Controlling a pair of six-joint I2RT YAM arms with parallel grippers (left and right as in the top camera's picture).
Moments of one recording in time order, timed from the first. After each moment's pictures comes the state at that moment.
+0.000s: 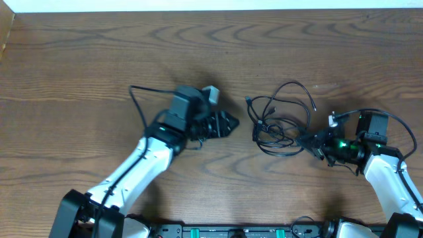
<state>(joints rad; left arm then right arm) -0.47 1.45 0.78 -0.16 0.52 -0.60 -0.22 1.31 0.56 -0.49 -0.85 0.52</state>
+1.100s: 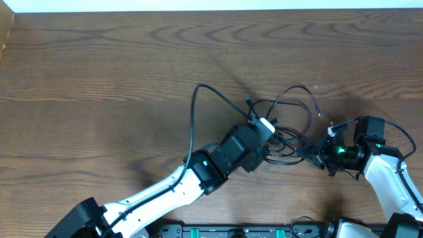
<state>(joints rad) -0.95 1.41 0.78 -0.09 -0.10 -0.09 -0.22 1.31 0.56 -0.64 -0.78 0.51</state>
